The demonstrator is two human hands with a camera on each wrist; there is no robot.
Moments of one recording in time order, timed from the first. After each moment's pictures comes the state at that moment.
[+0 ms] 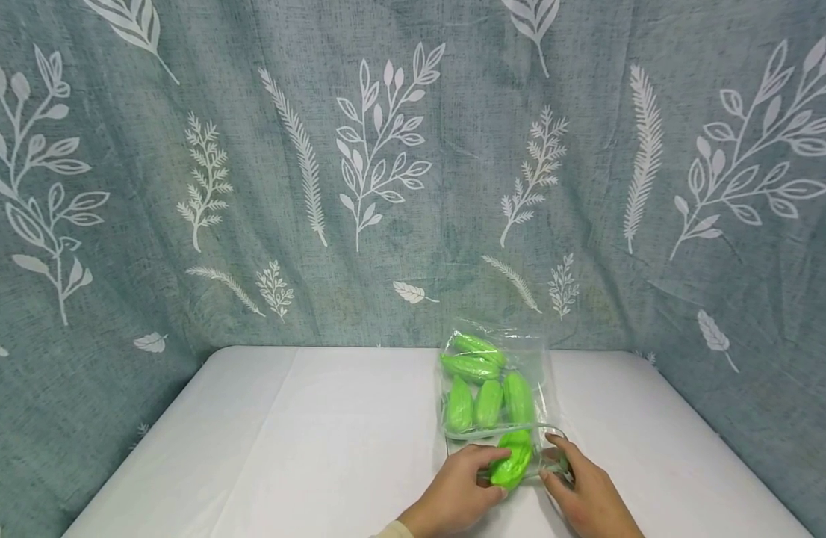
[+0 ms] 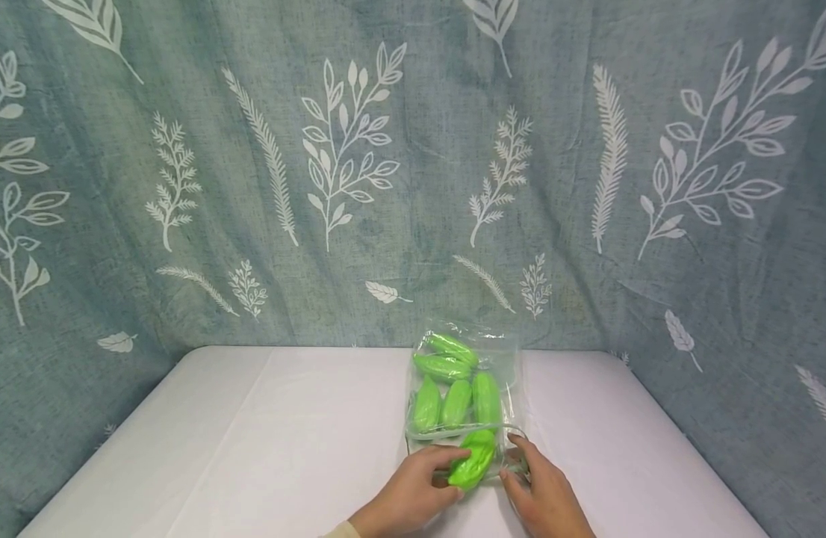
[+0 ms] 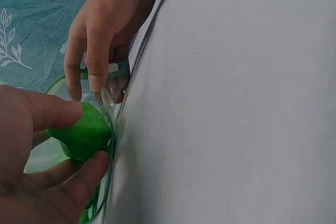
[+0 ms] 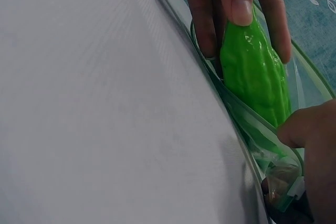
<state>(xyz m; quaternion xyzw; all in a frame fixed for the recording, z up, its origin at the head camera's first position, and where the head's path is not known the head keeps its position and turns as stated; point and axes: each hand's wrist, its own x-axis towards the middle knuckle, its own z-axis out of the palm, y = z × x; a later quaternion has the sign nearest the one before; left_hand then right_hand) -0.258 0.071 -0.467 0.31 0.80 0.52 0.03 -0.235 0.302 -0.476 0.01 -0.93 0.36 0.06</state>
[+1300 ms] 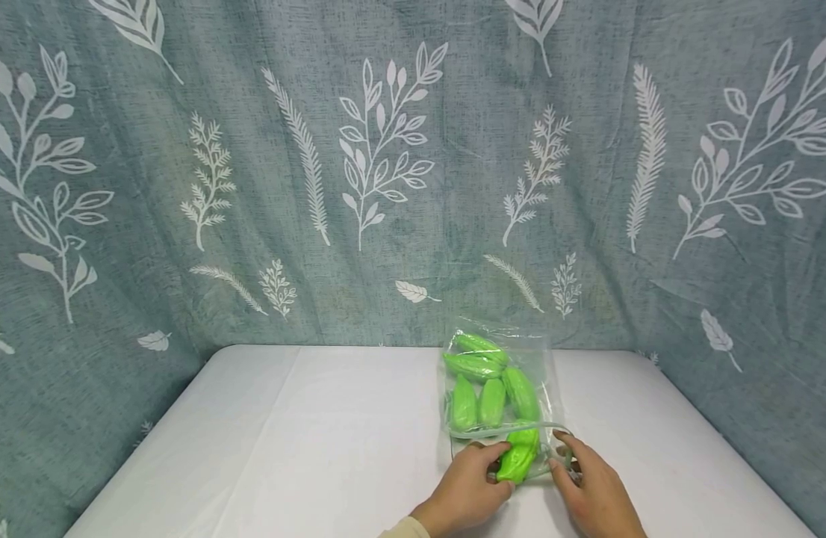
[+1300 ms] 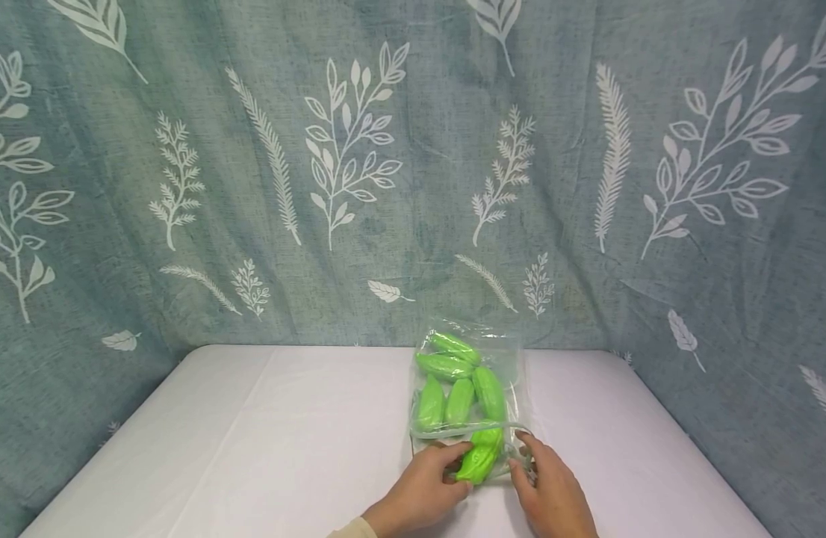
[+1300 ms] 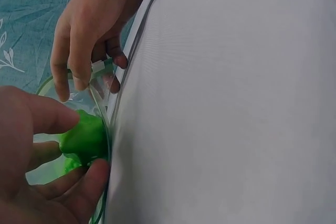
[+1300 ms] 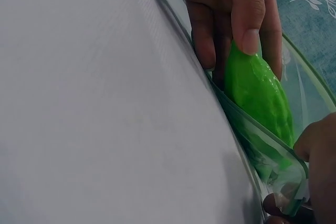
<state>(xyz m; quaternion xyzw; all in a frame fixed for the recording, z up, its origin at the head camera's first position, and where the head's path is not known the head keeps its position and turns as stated) -0.263 0.084 -0.468 0.30 0.84 0.45 -0.01 -0.230 0.299 -0.471 0.00 -0.94 0.30 0.14</state>
